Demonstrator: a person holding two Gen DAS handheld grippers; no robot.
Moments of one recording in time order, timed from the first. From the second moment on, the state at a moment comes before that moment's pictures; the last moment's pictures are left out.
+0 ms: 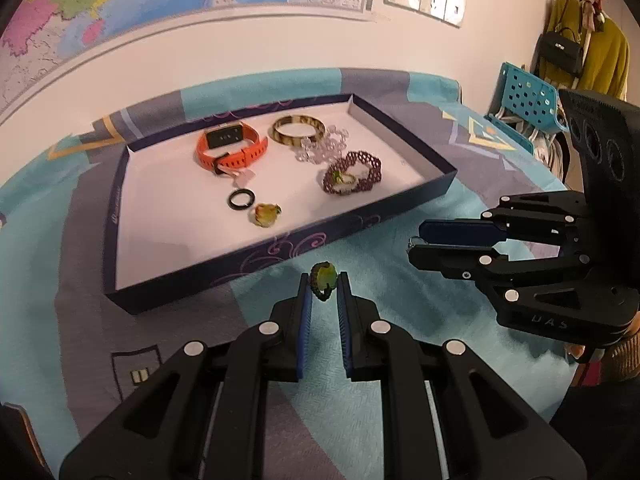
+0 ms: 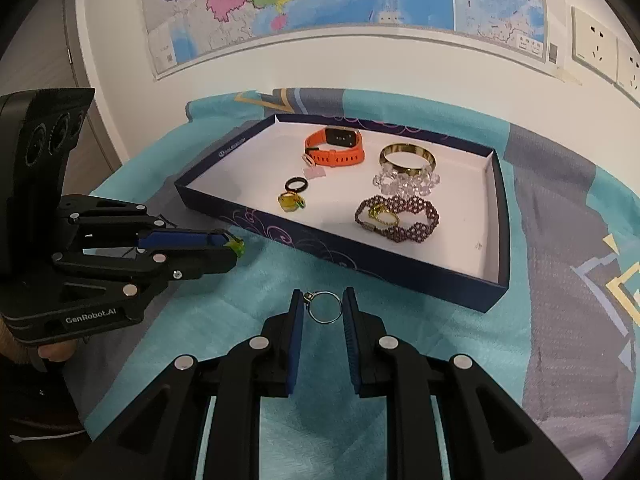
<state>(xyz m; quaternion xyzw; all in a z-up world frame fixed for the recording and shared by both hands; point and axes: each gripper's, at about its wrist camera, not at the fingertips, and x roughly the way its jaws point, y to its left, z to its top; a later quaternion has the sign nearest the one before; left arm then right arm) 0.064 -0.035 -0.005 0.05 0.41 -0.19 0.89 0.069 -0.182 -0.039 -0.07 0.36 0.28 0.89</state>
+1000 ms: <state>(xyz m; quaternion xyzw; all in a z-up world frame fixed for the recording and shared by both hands) 0.083 -0.016 0.024 0.03 0.37 -0.17 0.91 0.102 -0.173 -0.009 -0.07 0.32 0.28 0.90</state>
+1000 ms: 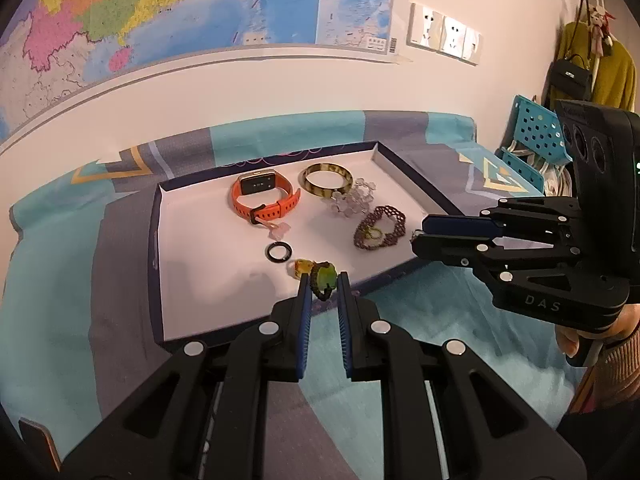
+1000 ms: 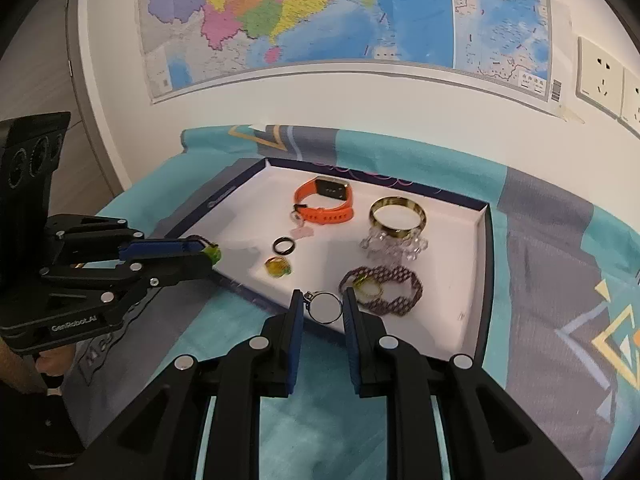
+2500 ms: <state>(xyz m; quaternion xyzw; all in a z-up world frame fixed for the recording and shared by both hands) 0.141 -0.021 -0.005 0.03 0.40 -0.12 0.91 0.164 -0.150 -0.028 -0.07 0.37 0.25 0.89</state>
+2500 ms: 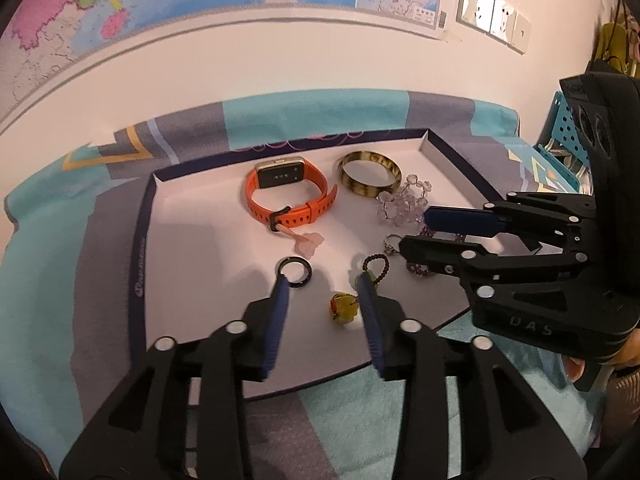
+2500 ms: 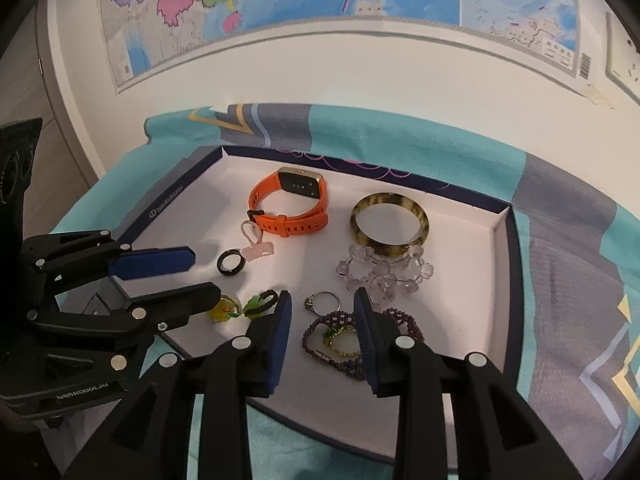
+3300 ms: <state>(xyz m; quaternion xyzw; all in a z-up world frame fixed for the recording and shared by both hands) 0.051 0.011 0.011 0.02 0.35 -0.02 0.94 0.074 -0.182 -0.030 -0.01 0.33 0.24 0.91</state>
